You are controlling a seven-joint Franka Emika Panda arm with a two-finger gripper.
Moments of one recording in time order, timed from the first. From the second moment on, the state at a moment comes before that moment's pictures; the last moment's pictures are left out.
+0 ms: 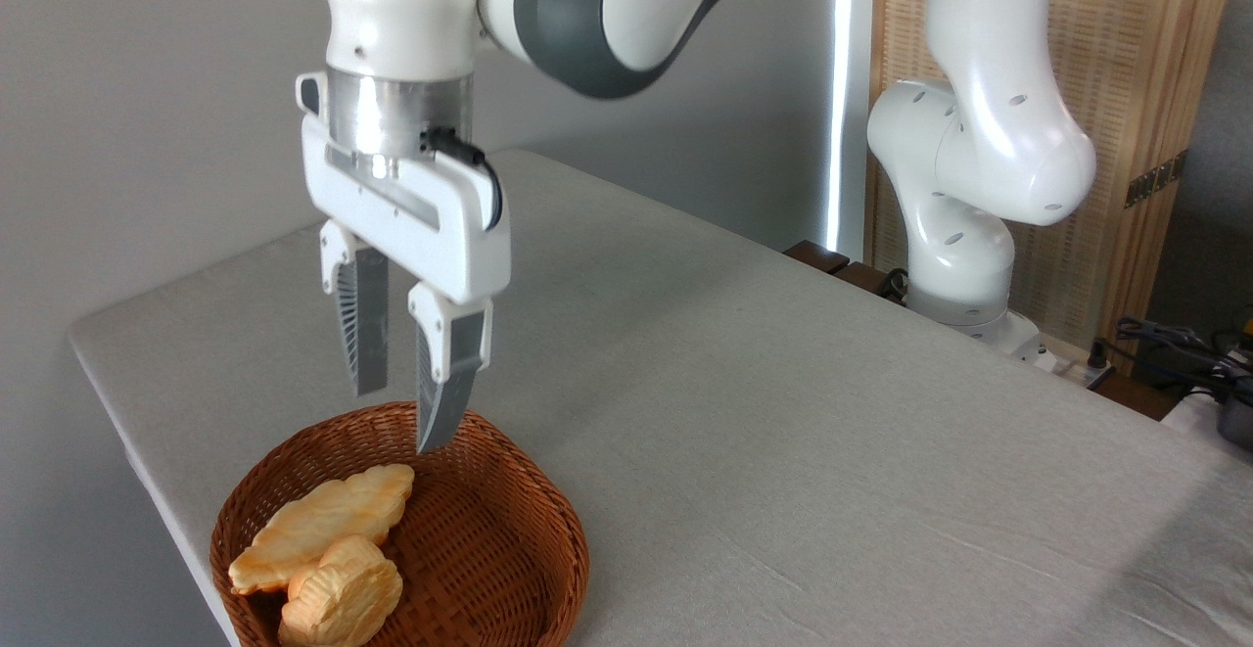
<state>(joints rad) -0.14 0.05 0.07 -1.81 -0.04 2.14 0.66</state>
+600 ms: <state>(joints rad) -0.13 0.18 0.08 -1.81 -0.04 2.39 0.66</state>
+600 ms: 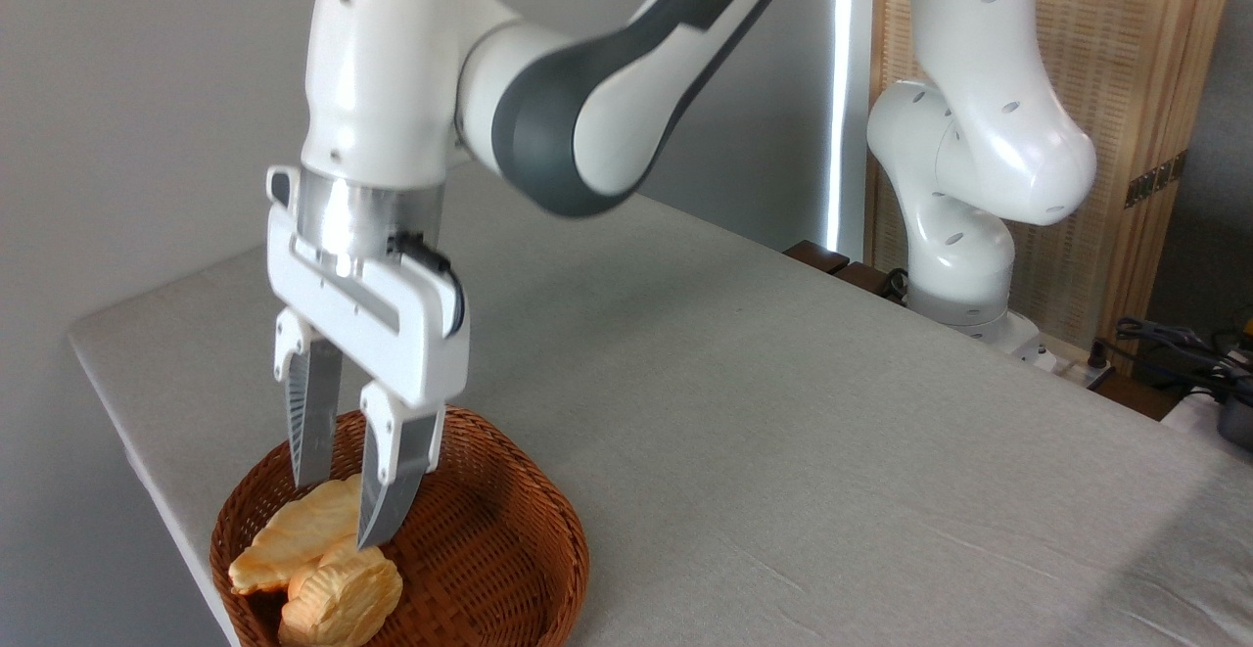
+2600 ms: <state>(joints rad) -0.11 0.26 0.08 -1.81 -0.03 2.47 0.66</state>
